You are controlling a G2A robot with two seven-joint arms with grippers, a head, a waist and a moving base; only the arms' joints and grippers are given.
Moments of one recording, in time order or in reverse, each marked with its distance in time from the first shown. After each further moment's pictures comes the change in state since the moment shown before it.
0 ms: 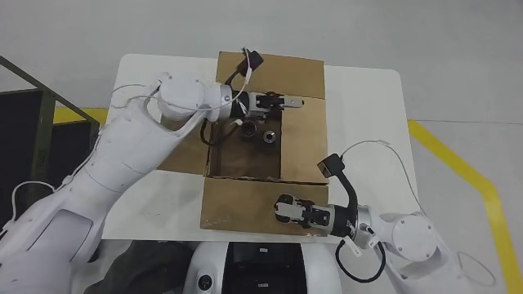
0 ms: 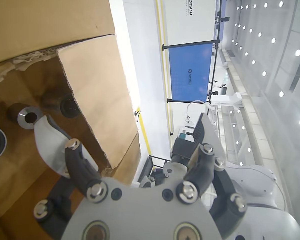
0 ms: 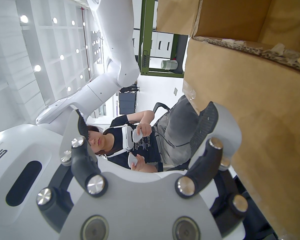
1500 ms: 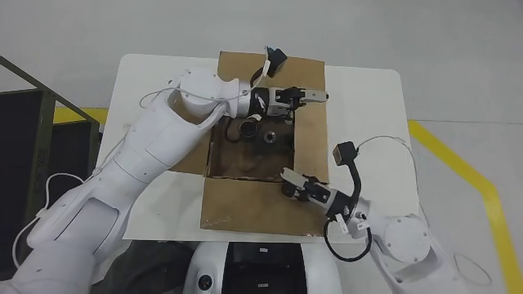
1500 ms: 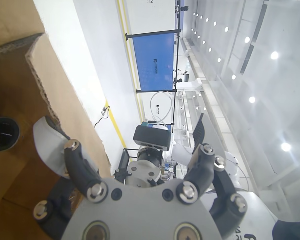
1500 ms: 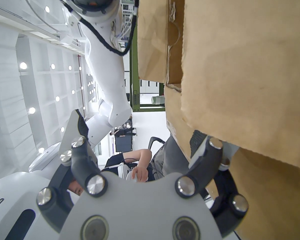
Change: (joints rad) left arm -0.027 -0.130 0.003 0.140 -0.213 -0.123 -0.051; right arm -0.022 0.011 -0.022 -0.020 -0.058 0.063 -0.366
